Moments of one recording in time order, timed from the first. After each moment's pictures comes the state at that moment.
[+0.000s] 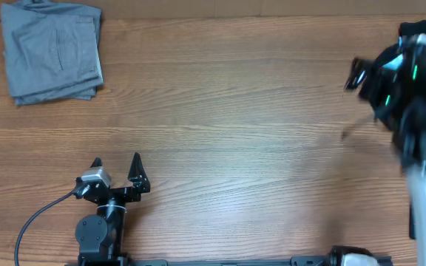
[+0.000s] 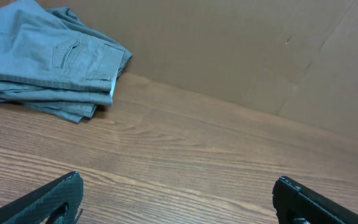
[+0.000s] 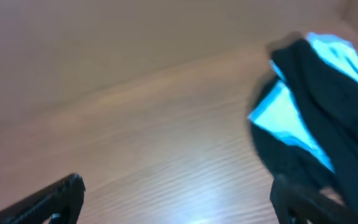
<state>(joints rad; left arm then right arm) 0.02 0.01 0.01 -0.08 0.01 -0.31 -0.14 1.30 1.38 -0.70 0.01 0.22</state>
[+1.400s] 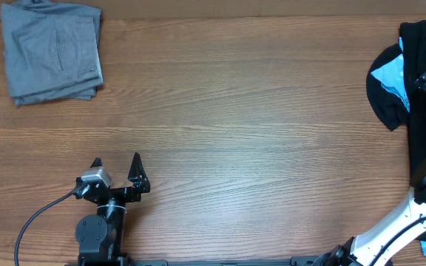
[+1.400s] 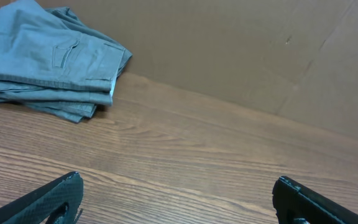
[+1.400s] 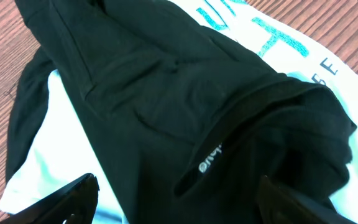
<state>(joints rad) 0.02 0.01 0.01 -0.08 0.01 -0.31 -0.61 2.16 1.69 -0.46 0.01 0.17</state>
